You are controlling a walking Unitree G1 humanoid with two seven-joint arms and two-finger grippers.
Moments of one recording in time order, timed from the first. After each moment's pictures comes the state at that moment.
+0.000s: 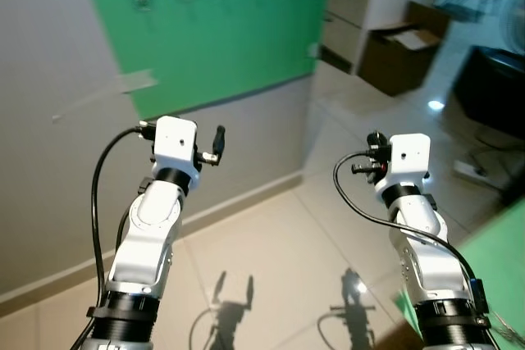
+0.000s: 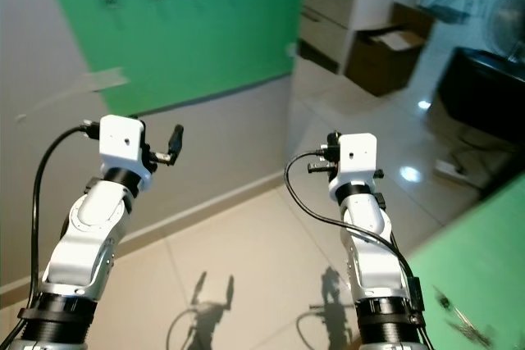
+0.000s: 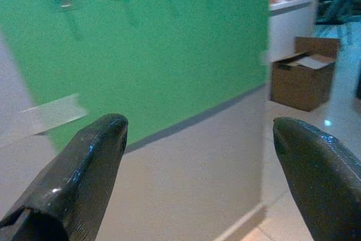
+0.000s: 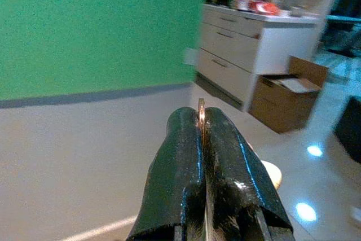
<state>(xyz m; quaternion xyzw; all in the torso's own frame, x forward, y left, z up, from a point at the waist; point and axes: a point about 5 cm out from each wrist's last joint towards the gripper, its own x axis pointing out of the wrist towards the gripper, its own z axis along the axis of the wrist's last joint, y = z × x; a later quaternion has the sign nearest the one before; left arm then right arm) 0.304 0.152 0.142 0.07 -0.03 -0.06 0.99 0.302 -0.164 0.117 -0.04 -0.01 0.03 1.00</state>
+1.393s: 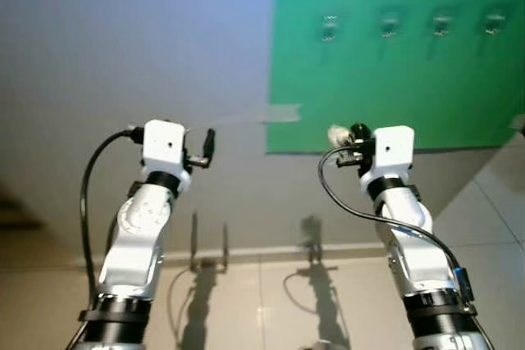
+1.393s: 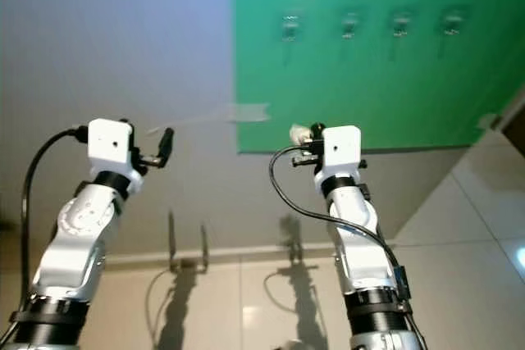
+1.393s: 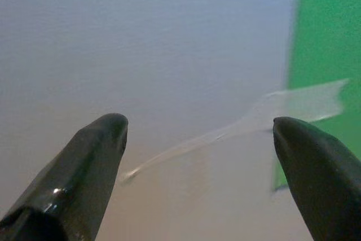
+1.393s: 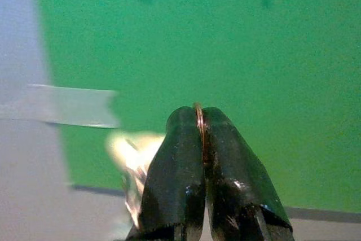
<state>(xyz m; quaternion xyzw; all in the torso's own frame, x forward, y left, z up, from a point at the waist) 0.302 0.156 0.138 0.06 -0.03 -0.07 1.00 0.308 -0.155 0.122 -0.05 -0.03 0.05 1.00</state>
